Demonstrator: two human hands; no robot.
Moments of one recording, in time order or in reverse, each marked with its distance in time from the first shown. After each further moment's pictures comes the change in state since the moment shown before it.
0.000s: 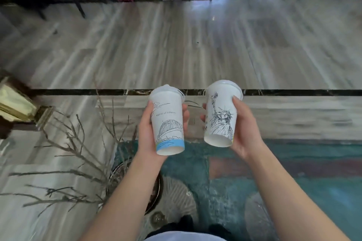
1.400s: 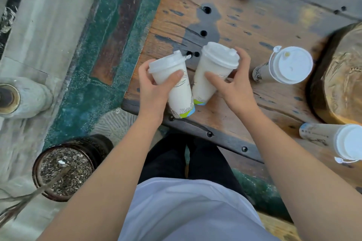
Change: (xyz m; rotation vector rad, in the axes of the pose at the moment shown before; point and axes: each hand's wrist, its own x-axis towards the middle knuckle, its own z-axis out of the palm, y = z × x) left_hand -0.192 -0.519 -0.043 1.284 -0.252 -0.517; right_hand -0.483 0.267 -0.363 -0.303 1.333 -0.290
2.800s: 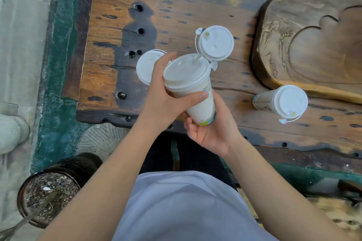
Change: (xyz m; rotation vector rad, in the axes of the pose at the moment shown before) left_hand -0.098 0.008 0.119 0.349 -0.551 0.259; right_hand -0.114 0.018 -0.088 1.158 -0.220 0.869
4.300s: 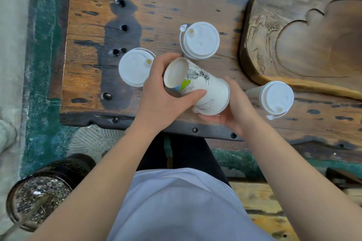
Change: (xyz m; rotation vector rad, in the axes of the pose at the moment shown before) left_hand 0.008 0.000 0.024 0.146 0.002 0.129; right_hand -0.023 -0.060 -0.024 -0.407 0.429 -0.256
